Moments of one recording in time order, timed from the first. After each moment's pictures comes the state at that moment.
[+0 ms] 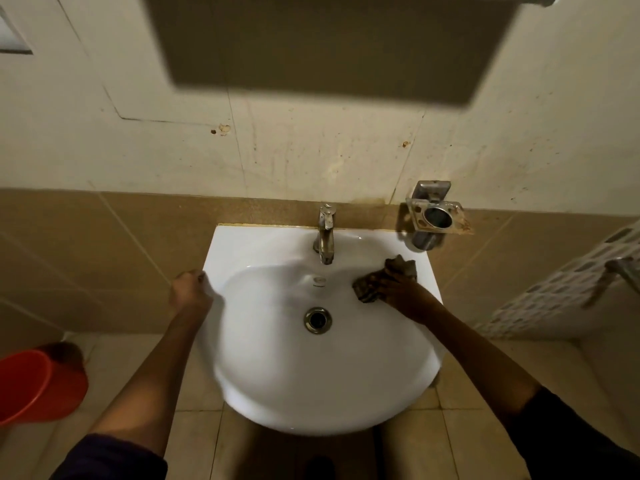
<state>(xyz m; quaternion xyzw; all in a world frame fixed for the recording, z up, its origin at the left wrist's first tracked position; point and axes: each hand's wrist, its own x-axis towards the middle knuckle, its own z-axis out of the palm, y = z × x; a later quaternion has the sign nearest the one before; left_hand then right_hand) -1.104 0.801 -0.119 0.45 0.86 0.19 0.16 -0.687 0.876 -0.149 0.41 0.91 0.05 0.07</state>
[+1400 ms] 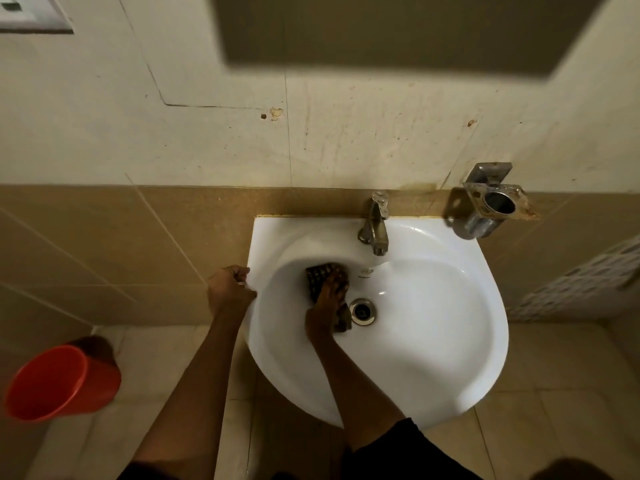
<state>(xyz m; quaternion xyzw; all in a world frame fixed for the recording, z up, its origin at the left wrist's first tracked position) -1.133 0.797 -0.126 0.41 0.82 0.29 0.27 -0.981 0.803 -0.206 0.75 0.55 -0.29 -0.21</state>
